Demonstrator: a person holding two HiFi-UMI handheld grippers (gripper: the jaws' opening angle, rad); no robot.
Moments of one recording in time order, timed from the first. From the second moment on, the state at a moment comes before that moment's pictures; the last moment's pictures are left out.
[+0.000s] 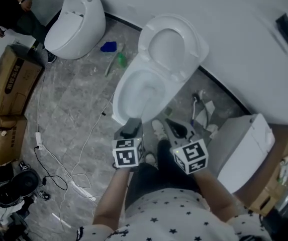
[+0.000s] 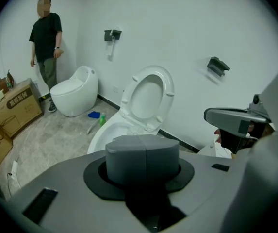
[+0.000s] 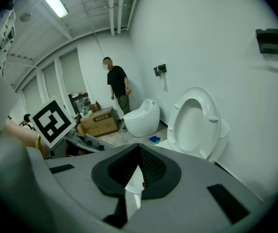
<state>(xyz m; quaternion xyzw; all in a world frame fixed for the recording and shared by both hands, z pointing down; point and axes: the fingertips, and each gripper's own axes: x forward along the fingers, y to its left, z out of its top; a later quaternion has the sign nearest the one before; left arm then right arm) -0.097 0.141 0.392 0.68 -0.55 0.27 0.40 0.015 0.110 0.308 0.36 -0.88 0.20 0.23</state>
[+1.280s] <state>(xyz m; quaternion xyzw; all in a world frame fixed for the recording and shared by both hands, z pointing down) -0.090 0.008 0.569 0.65 -0.53 0.29 0.46 0.011 0.022 0.436 0.35 -0.86 0.27 0.26</state>
